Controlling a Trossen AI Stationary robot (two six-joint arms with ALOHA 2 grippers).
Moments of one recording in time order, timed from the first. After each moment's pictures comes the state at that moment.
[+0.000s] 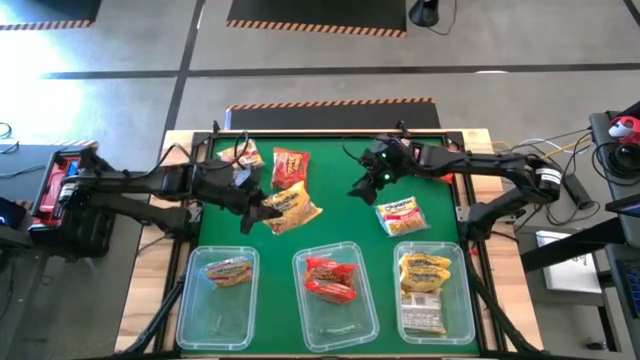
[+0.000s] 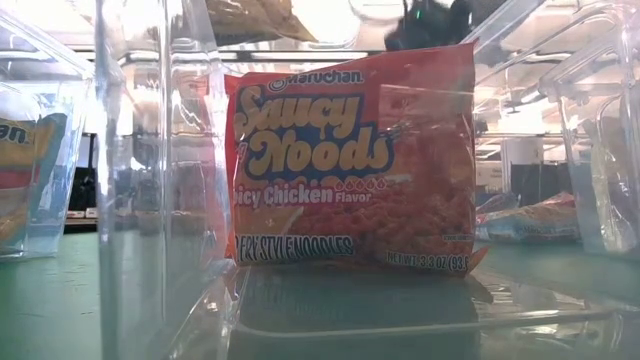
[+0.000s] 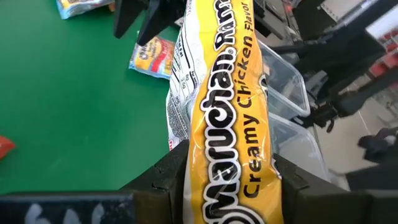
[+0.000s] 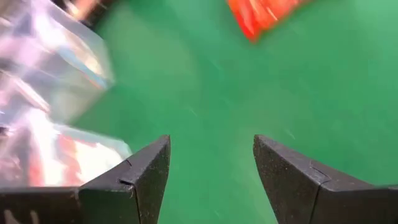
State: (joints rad) left arm 0.01 0.96 0.93 -0.42 0.10 -0.57; right arm -0.37 1.42 0.99 -0.30 -0.40 0.42
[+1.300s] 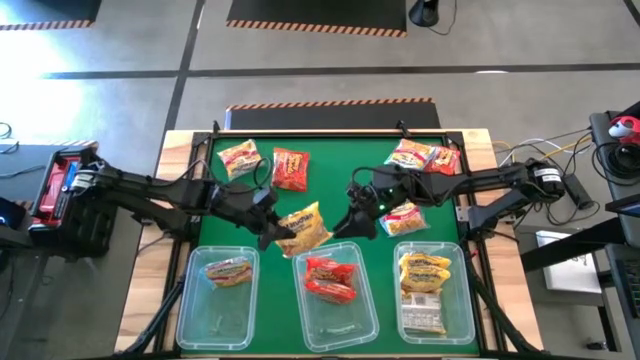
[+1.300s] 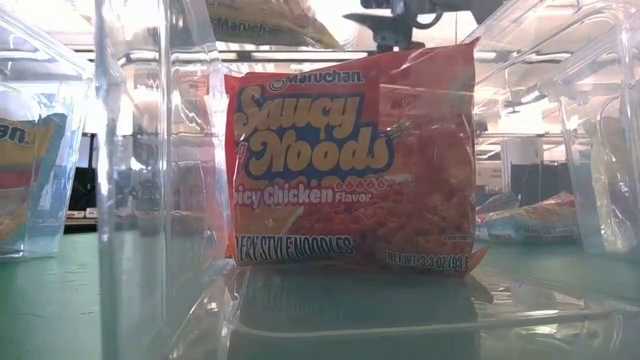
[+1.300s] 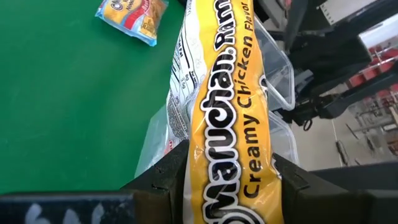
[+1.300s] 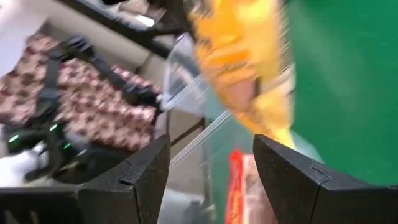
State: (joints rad) left arm -0.15 1.12 0.93 -0.30 0.05 -0.84; right arm -0.03 1.42 1.03 0.06 -0.53 0.82
